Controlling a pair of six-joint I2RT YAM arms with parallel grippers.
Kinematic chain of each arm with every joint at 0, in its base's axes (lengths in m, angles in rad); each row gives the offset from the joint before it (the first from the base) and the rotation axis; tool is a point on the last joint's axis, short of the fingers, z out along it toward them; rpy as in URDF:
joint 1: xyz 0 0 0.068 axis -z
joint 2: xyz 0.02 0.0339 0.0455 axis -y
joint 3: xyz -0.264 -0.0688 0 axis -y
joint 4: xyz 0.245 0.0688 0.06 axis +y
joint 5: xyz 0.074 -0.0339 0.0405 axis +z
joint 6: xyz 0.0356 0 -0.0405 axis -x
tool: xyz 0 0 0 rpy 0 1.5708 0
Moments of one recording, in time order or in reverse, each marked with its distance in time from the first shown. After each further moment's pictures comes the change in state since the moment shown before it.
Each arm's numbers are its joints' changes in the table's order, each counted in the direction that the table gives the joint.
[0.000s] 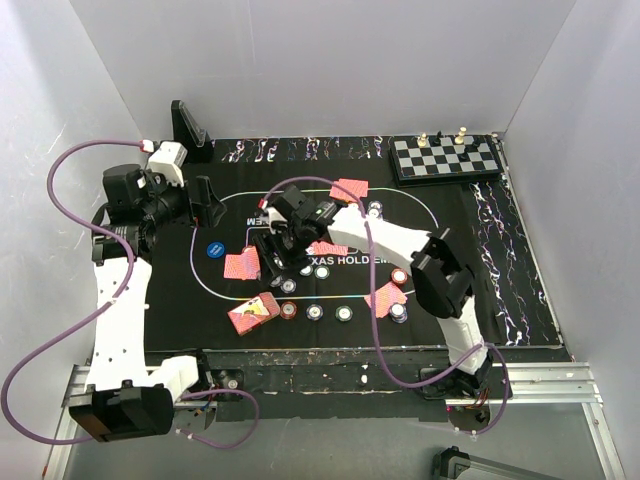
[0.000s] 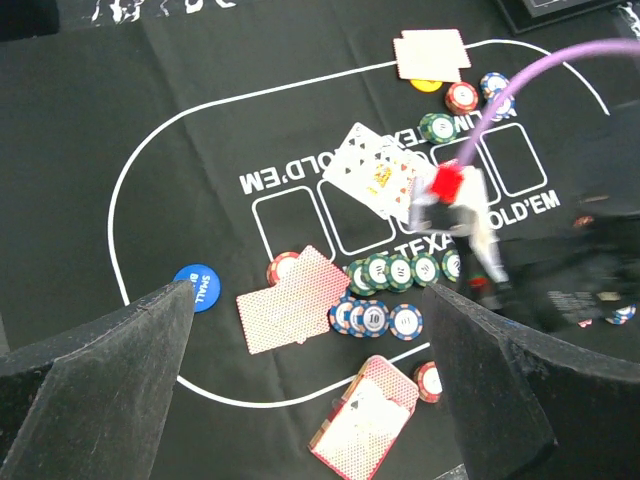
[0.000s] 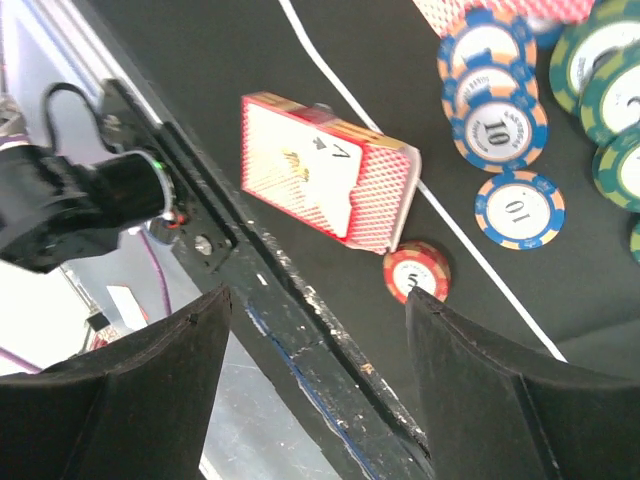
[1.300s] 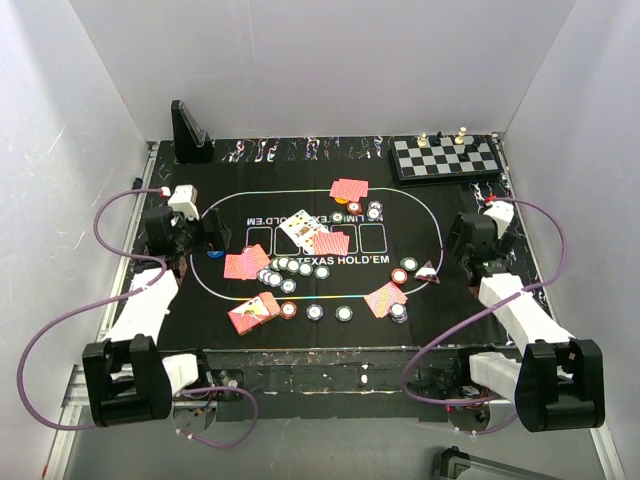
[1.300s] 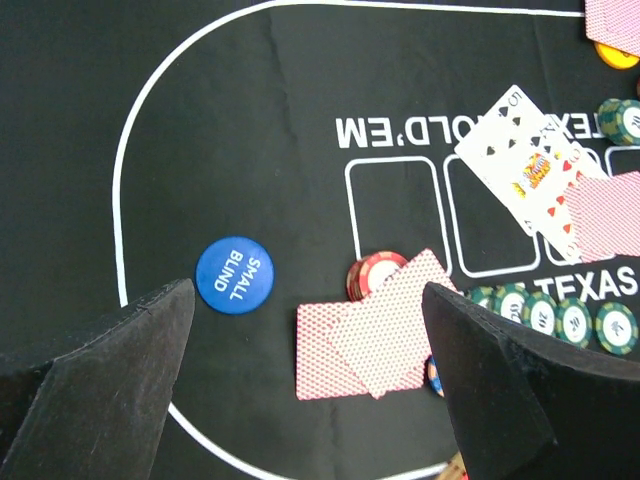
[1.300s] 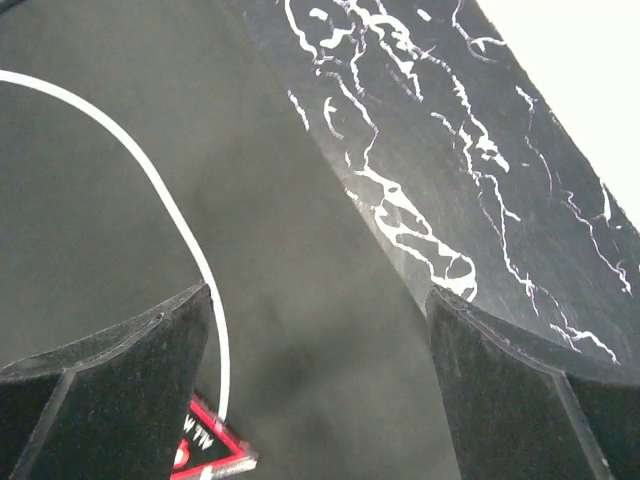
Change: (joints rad) left arm -0.006 -0.068 -0.565 -0.589 0.196 0.114; right arm 0.823 0.974 -1.112 -0.489 -1.026 0.104
